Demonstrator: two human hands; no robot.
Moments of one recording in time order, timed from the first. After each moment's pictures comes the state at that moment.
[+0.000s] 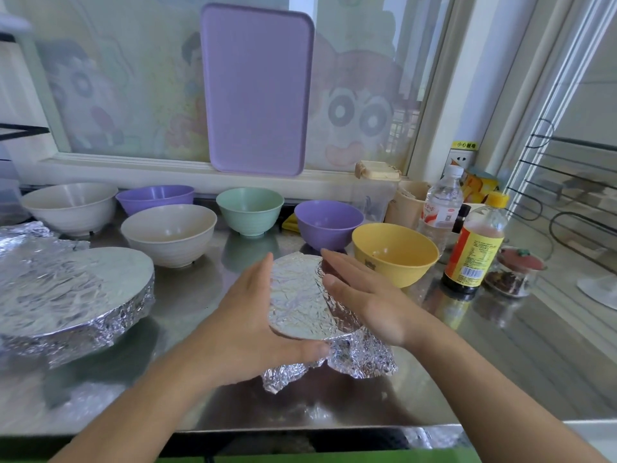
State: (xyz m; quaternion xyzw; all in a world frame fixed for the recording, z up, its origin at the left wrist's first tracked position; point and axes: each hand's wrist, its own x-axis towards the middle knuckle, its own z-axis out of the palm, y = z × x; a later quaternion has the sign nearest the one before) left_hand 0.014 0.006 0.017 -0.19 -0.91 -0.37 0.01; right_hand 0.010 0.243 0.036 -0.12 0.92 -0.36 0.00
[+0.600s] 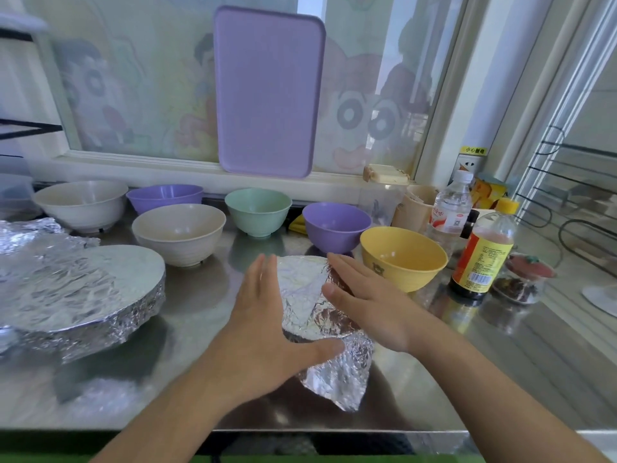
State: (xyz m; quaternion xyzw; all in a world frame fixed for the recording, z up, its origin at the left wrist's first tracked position) left_hand 0.027 0.012 0.008 -0.16 -0.90 -0.39 0.04; right_hand 0.007 0.233 0.039 -0.14 0.96 -0.26 0.00
